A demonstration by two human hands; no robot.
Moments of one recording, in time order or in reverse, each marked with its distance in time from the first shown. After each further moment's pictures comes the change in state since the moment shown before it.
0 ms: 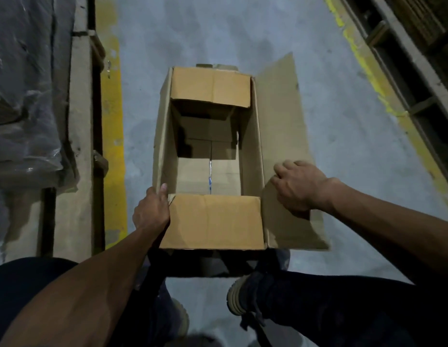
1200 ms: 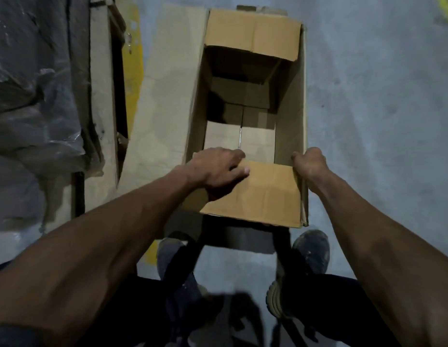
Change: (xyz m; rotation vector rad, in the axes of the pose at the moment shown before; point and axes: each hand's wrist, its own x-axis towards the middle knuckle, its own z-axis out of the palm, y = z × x) left_hand 0.037 0.102 -0.025 0.486 -0.477 0.780; right_hand 0.118 -0.035 0.066 1.504 0.111 0.971
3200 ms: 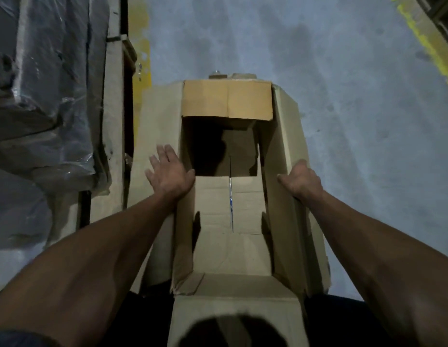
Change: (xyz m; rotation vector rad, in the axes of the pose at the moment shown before) left_hand -0.026 -0.061 0.005 -0.209 0.300 -0.769; right_hand -0.013 -0.021 0.000 -0.299 0.008 -0.127
